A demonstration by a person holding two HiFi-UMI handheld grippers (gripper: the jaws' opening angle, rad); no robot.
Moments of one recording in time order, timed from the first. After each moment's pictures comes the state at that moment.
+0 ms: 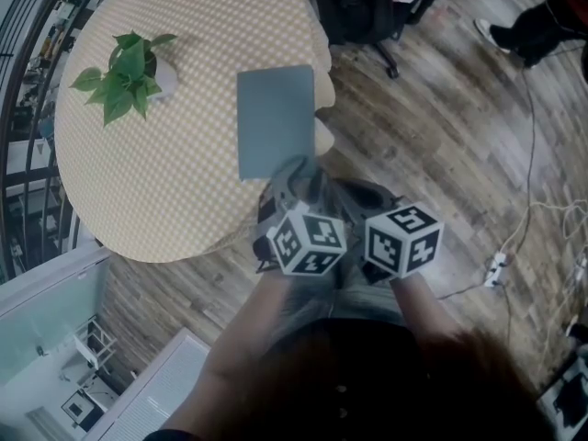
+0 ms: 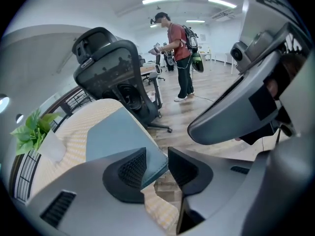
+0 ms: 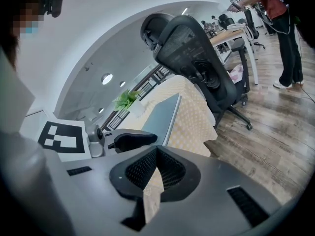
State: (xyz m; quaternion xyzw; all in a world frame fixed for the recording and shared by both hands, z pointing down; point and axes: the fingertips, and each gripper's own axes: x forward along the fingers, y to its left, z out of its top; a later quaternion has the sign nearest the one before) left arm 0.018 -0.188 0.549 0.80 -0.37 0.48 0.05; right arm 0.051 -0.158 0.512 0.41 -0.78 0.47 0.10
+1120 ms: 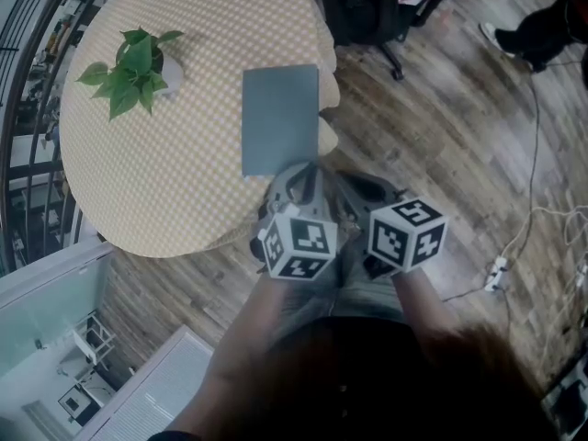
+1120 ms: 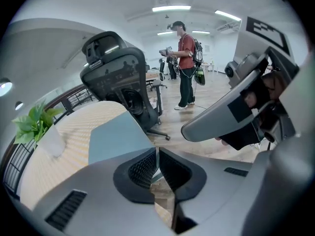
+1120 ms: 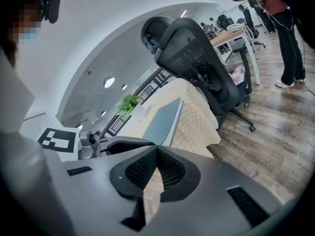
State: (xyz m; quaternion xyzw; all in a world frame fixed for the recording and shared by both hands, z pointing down) left arm 0.014 -0.188 0.529 0.82 -0.38 0.43 0.08; right arm 0.051 -0.170 0.502 0.40 -0.78 0.47 0.08
